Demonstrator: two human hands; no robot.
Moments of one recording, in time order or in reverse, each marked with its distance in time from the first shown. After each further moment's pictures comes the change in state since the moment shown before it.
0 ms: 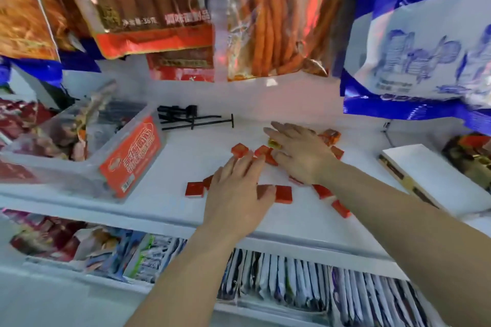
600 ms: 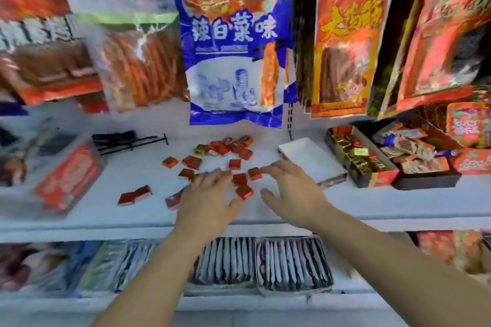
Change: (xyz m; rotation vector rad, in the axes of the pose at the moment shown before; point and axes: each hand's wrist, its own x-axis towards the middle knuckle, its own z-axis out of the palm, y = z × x) left_hand -0.034 0.121 -0.005 0.069 -0.060 0.067; right_hand -0.210 0.038 -0.044 0.230 0.177 0.219
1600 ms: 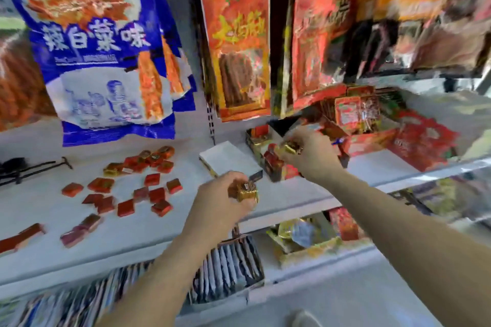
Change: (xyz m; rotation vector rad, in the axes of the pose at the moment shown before) left_hand 0.014 0.152 0.023 -0.650 -0.077 0.204; right_hand -0.050 0.148 -0.106 0.063 0.385 0.416
